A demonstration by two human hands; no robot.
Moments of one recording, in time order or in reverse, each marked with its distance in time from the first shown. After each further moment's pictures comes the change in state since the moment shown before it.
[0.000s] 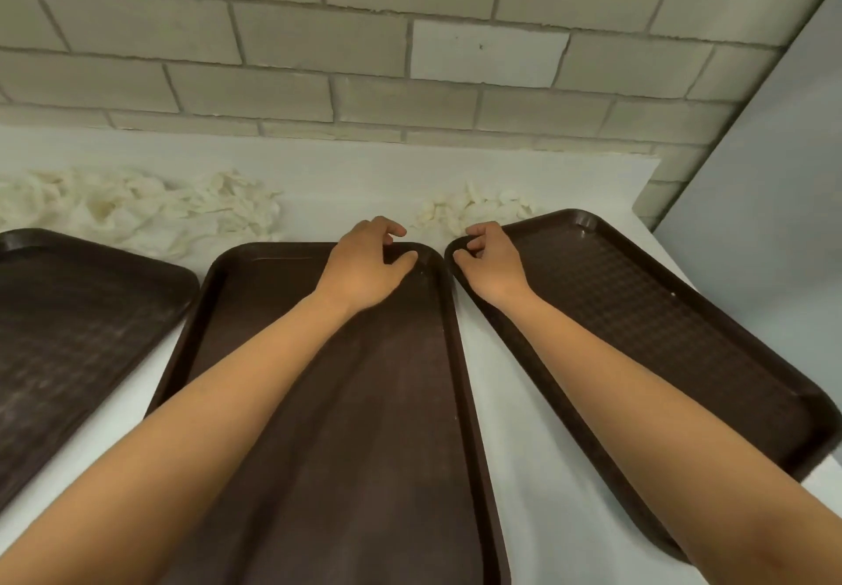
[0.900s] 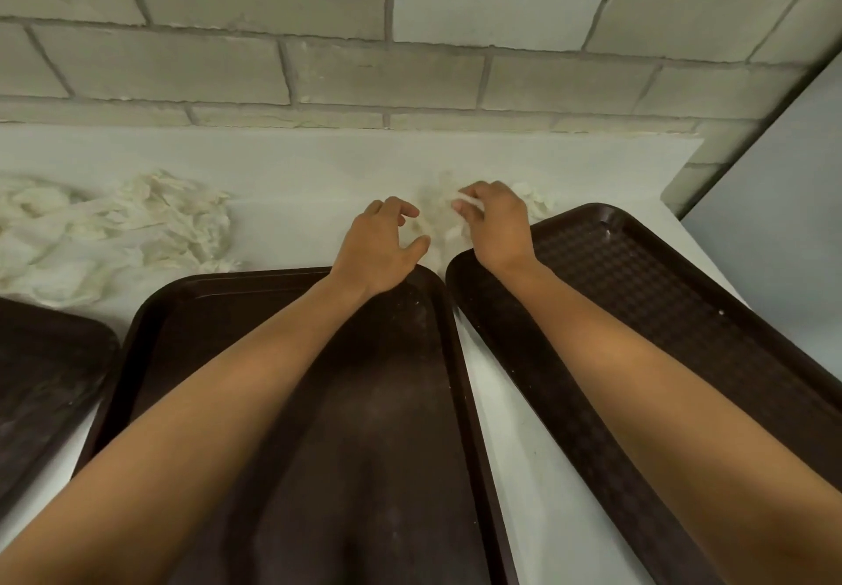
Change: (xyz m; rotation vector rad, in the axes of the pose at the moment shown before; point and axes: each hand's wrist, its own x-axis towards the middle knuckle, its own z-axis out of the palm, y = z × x) left_hand 0.109 -0.027 0.054 -0.013 -0.036 0.097; right_hand 0.105 0.007 0.016 -0.226 0.127 -0.193
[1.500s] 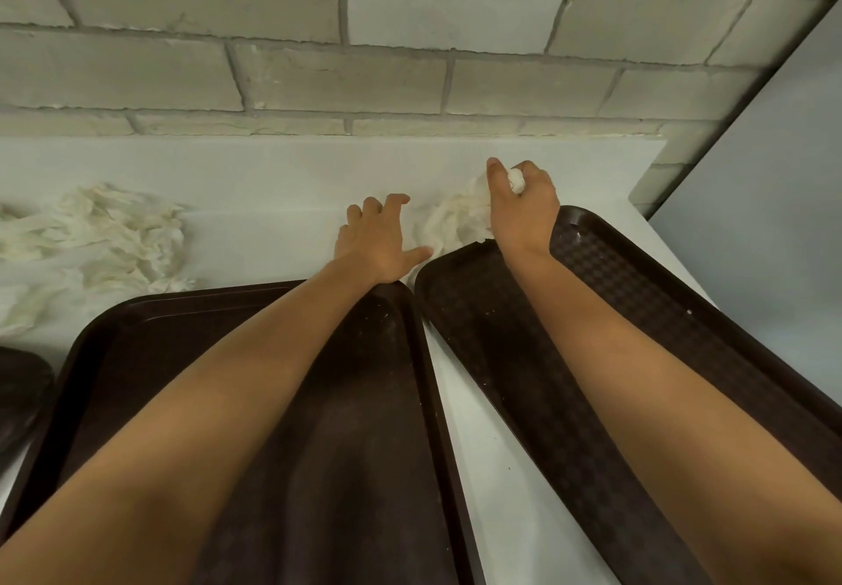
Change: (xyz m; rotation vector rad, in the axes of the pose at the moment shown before) left_hand 0.042 0.014 0.033 0.317 -0.187 -0.079; right_hand 0.016 0.015 -0.034 0.365 0.368 0.299
